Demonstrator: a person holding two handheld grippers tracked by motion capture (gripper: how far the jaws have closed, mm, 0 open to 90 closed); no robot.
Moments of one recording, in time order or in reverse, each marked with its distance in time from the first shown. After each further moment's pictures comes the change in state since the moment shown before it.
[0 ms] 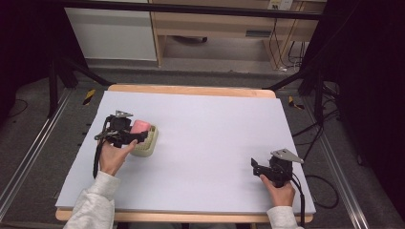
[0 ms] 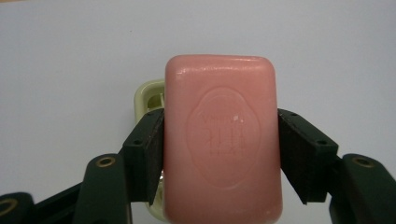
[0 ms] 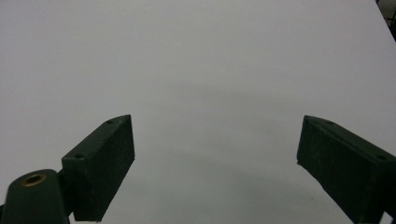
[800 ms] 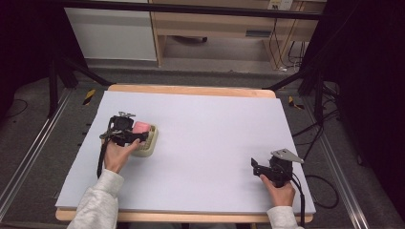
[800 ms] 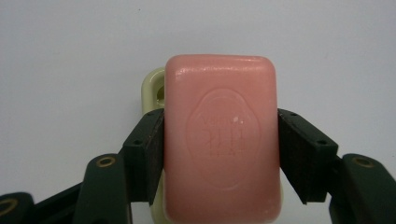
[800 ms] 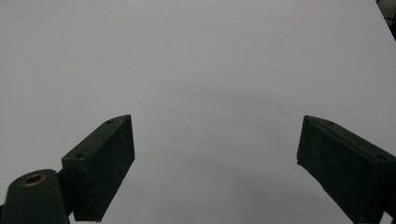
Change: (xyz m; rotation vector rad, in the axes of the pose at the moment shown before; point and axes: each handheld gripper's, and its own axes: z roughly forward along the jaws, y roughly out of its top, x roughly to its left) left arm 0.007 -0.005 0.029 0.059 0.038 -0.023; right arm 0.000 0.000 0.000 -0.002 0.002 0.001
